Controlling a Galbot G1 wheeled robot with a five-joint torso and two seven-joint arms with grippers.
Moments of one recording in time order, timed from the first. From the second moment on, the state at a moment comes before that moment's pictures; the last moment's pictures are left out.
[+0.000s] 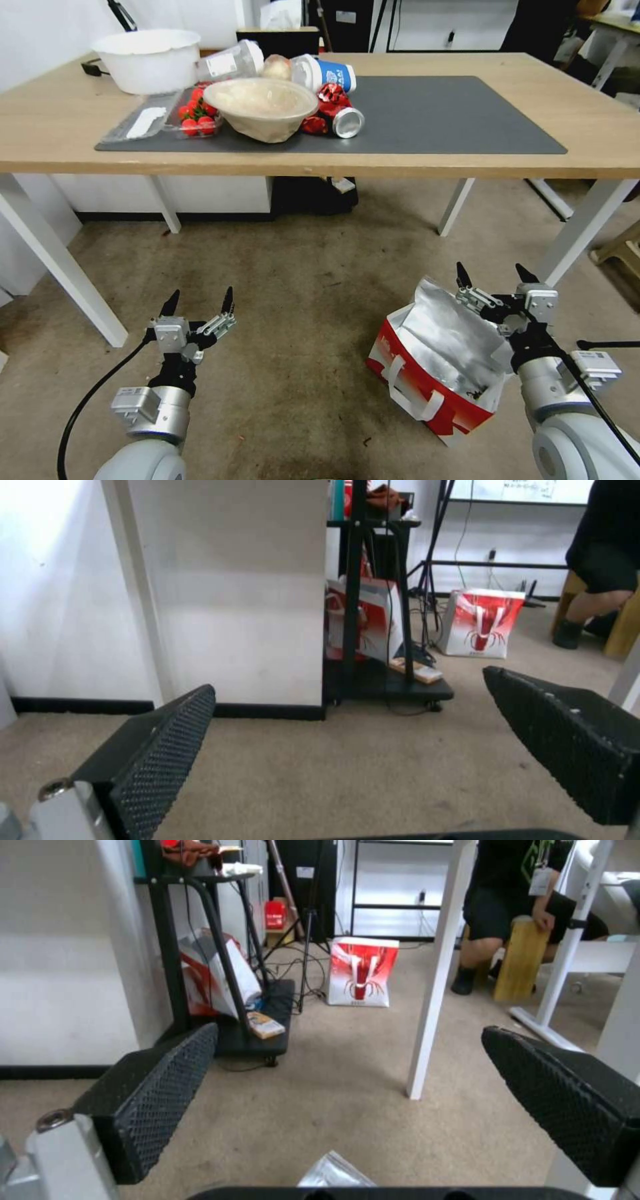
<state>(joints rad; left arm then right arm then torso) 1.74 -1.45 -0.59 -2.24 -0.24 -0.01 0.00 -1.66 1.41 0.74 2.37 0.23 -0.25 -0.02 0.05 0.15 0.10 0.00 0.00</state>
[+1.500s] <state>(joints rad) 1.72 -1.45 -0.59 -2.21 -0.24 -0.02 0.00 -1.65 1.39 0.74 2.36 0.24 -0.25 -0.03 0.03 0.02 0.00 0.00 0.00</state>
